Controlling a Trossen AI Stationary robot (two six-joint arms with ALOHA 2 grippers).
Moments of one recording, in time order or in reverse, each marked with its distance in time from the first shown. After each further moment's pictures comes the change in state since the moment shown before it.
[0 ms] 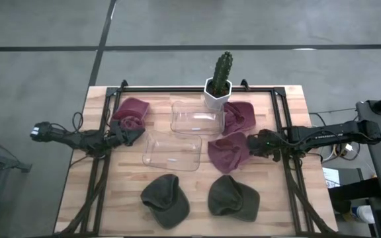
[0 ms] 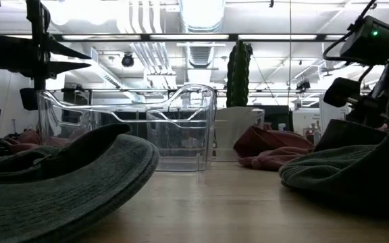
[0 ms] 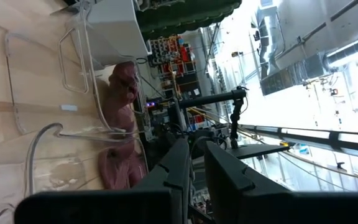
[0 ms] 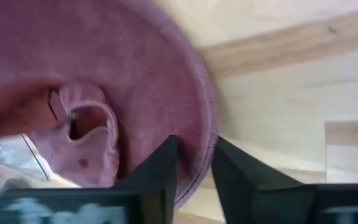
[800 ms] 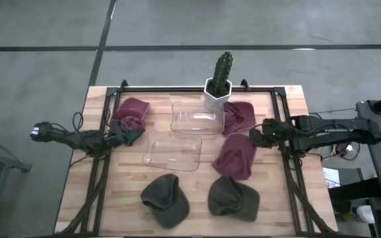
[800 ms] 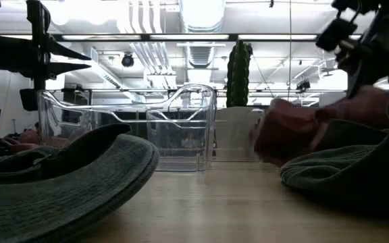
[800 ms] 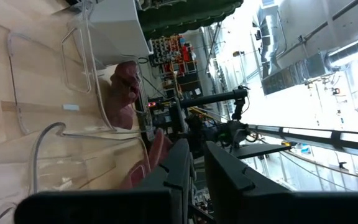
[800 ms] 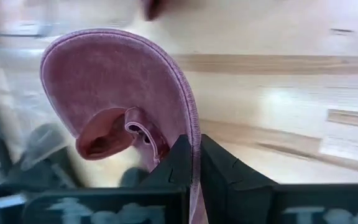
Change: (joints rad) left arm 0.000 0.000 -0.003 -0.001 0.000 0.000; right arm 0.001 -0.006 0.400 -0.371 0.034 -0.259
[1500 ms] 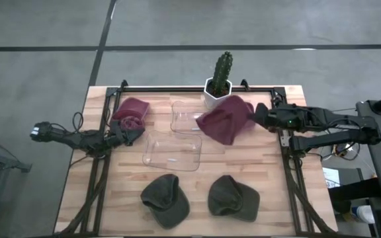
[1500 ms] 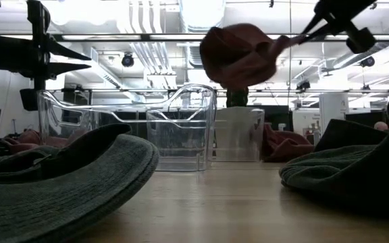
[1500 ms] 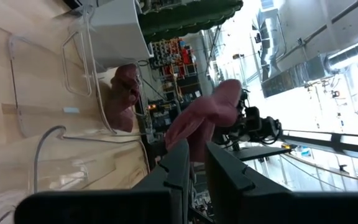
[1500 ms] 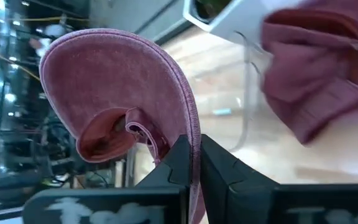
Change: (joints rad) left arm 0.000 0.000 0.001 0.001 -0.018 0.001; right arm -0.003 -0.003 0.200 0.241 0.426 -0.066
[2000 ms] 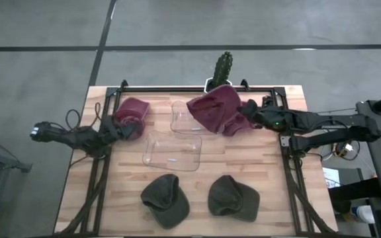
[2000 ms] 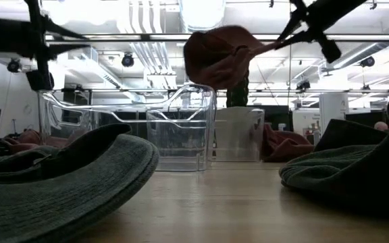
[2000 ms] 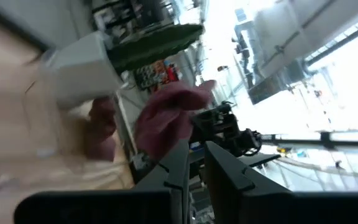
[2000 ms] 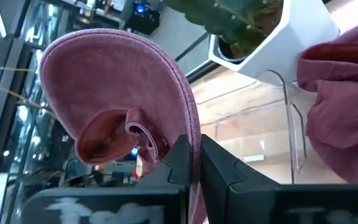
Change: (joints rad) left arm 0.000 0.000 0.089 0.054 -0.043 0.246; right arm 0.000 0.162 -0.072 0.330 0.199 -0.002
